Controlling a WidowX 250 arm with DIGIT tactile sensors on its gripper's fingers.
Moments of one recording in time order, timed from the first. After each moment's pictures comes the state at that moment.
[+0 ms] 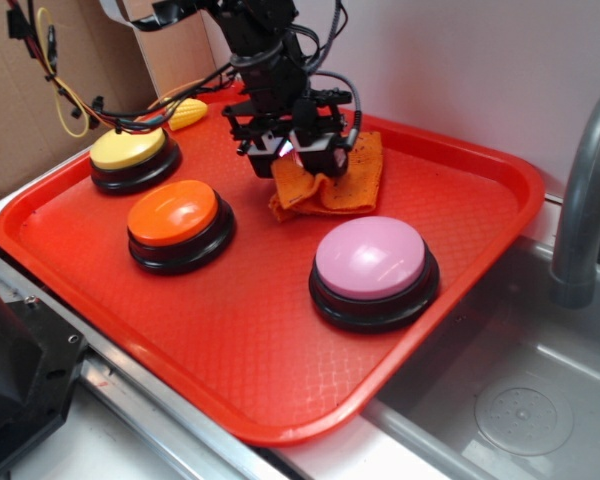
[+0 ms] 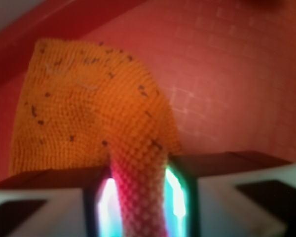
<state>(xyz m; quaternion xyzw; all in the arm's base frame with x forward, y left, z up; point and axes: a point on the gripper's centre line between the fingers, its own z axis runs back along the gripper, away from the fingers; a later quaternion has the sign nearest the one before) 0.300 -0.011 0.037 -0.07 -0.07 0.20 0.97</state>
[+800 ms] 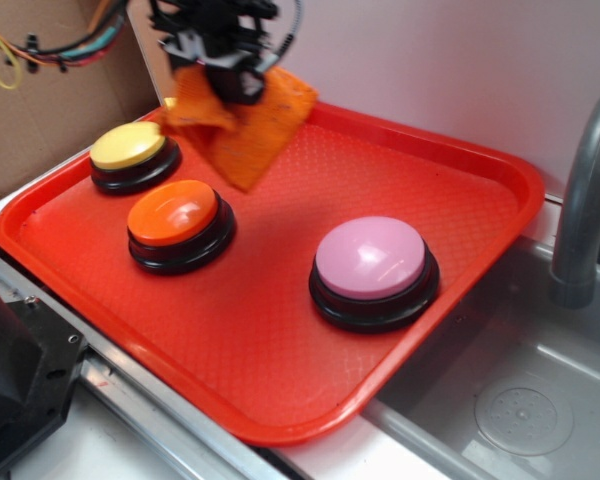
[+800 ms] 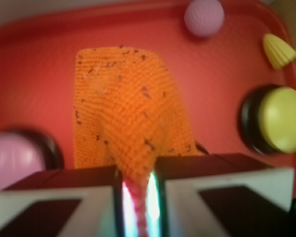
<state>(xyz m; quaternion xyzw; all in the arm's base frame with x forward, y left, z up) 0.227 -0.024 0.148 0.02 -0.03 0.06 1.00</state>
